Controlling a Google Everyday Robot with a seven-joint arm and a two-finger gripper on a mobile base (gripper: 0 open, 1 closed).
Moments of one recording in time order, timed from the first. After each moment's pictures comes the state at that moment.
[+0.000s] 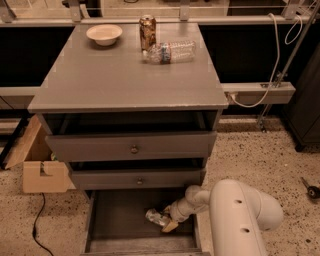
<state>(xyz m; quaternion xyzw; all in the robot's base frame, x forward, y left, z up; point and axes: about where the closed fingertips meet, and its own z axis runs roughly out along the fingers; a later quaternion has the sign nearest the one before) 0.550 -0.031 0.121 -0.67 0.67 0.25 0.19</state>
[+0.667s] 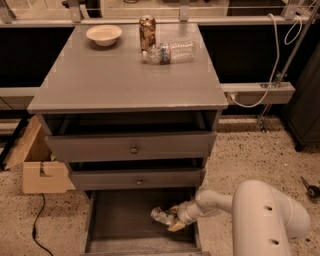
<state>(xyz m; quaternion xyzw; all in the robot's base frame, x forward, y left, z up) 0.535 -0.052 0.159 -0.67 0.67 0.24 0.23</state>
